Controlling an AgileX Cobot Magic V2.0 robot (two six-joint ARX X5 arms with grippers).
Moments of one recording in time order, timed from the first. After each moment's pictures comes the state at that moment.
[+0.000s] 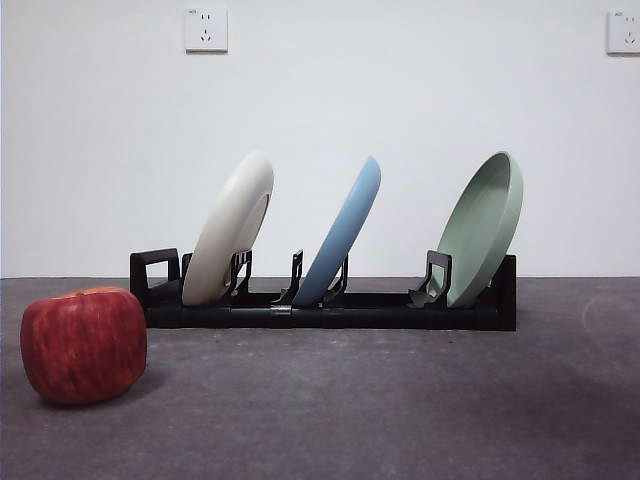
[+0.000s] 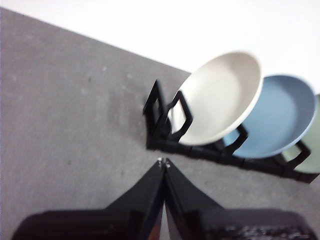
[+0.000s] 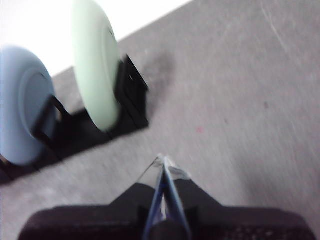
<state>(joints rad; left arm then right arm) 0.07 0.11 0.19 -0.24 0.27 -0.36 0.08 0.14 0.16 -0.28 0.00 0.43</state>
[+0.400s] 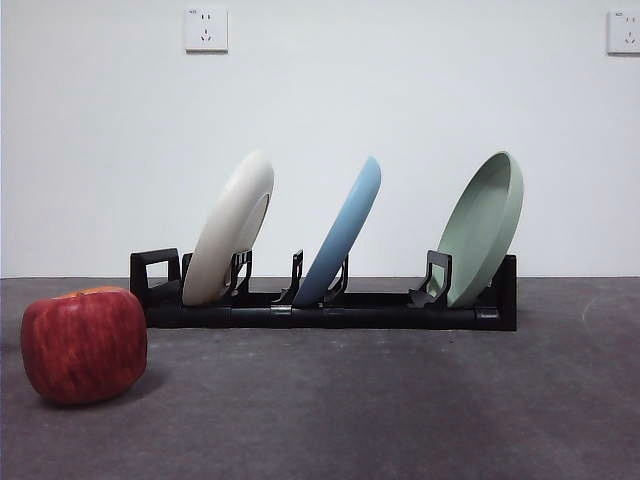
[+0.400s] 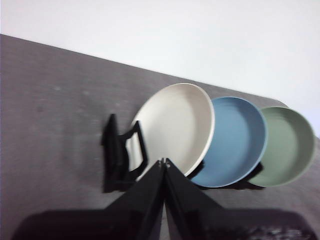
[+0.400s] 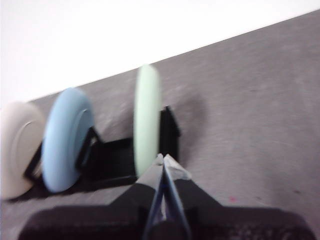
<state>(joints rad) 0.07 0.75 0.72 -0.25 0.43 -0.30 0.08 0.62 0.64 -0.31 -0.11 0.28</state>
